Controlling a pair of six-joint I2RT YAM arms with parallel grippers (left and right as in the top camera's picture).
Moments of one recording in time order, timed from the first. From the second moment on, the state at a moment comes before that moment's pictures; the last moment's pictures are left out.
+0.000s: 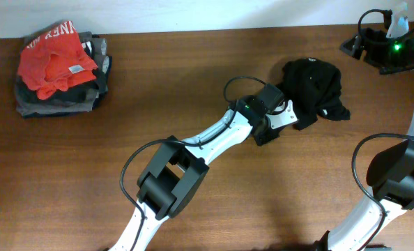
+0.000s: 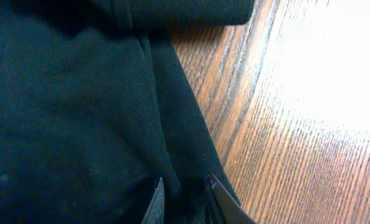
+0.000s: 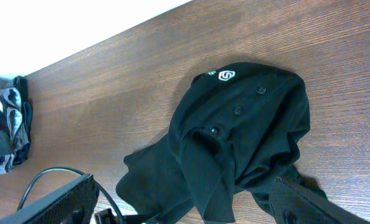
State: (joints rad) left arm -0.81 2.35 1.84 -0.55 0.16 0.43; right arm -0.42 2.08 2.19 -1.22 -0.60 -0.05
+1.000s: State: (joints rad) left arm -0.74 2.40 2.24 -0.92 -0.27 0.29; right arm -0.41 2.08 2.19 -1.24 -0.60 -0.05
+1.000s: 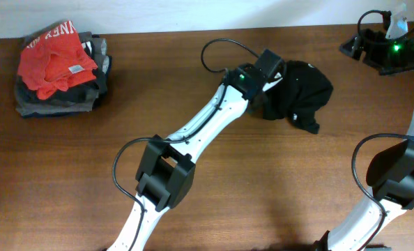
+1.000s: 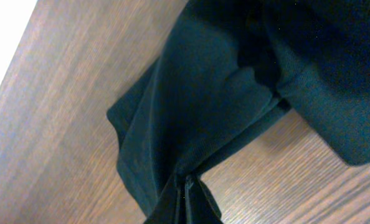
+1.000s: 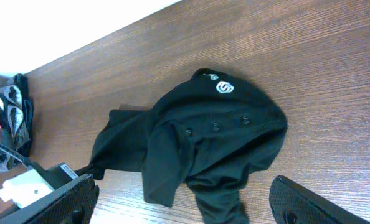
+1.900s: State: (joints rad) left arm -0.70 2.50 2.24 -1.06 -0.09 0.49; right arm -0.40 2.08 2.19 -1.25 -0.60 -0.06
